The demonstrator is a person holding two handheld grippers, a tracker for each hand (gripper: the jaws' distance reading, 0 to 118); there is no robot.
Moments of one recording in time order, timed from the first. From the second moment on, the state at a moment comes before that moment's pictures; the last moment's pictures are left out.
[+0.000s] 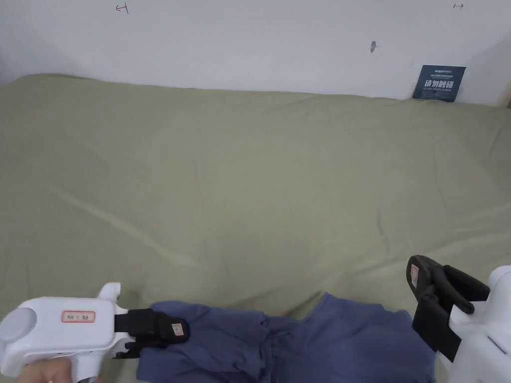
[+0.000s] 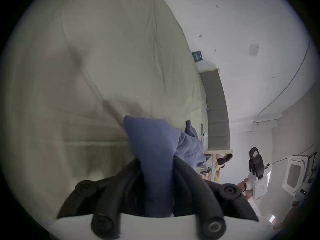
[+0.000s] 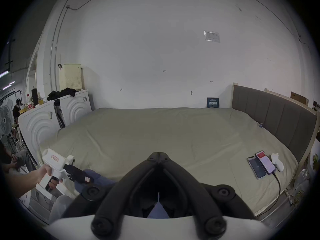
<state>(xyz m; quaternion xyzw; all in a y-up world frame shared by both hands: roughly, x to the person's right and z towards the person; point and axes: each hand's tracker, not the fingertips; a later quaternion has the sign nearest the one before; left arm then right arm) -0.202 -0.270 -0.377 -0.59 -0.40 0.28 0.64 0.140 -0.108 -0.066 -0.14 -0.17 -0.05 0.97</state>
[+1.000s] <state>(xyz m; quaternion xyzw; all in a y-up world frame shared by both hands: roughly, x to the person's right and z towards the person) 0.076 -0.213 -0.244 -0.54 -0.37 -0.15 0.74 0.175 -0.087 -0.034 -0.07 -0.26 -0.01 0.96</state>
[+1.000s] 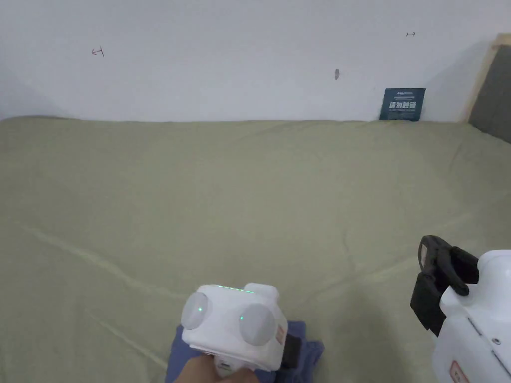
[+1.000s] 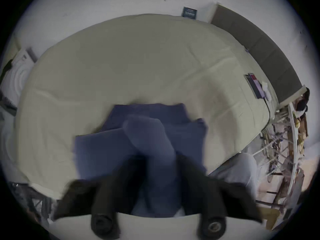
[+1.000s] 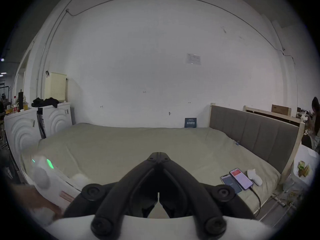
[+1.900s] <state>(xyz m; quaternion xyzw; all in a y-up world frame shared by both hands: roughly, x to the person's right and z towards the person) 0.001 -0.303 -0.288 -0.60 -0.48 0.18 0.61 0.171 -0.120 -0.039 -0.15 -0.20 -0.08 0.96</state>
